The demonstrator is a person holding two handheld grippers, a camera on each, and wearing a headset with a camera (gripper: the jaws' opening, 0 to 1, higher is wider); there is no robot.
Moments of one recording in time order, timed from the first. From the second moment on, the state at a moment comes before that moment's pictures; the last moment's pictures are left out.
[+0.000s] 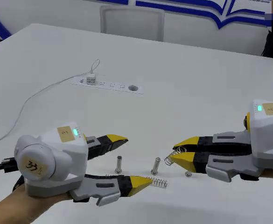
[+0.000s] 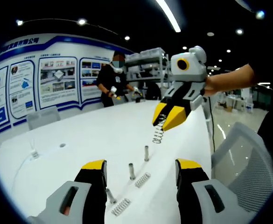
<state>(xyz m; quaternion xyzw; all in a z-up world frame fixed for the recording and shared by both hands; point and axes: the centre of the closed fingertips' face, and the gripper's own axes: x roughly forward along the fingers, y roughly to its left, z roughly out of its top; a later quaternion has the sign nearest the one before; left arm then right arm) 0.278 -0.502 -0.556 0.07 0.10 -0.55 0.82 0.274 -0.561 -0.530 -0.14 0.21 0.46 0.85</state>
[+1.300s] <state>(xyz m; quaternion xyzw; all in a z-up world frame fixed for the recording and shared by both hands) 0.275 -0.458 -0.570 0.07 0.14 -0.53 0.84 0.327 -0.653 -0.590 -0.12 0.33 0.29 0.89</state>
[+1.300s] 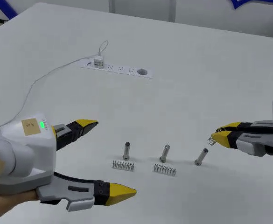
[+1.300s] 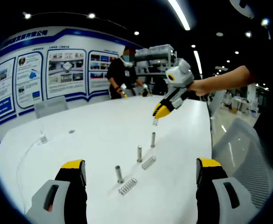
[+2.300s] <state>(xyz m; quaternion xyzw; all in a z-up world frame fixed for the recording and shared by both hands) 0.282 -0.444 -0.579 0.07 0.16 -0.50 0.85 0.330 -0.654 -0.655 -0.15 0.39 0.30 0.86</state>
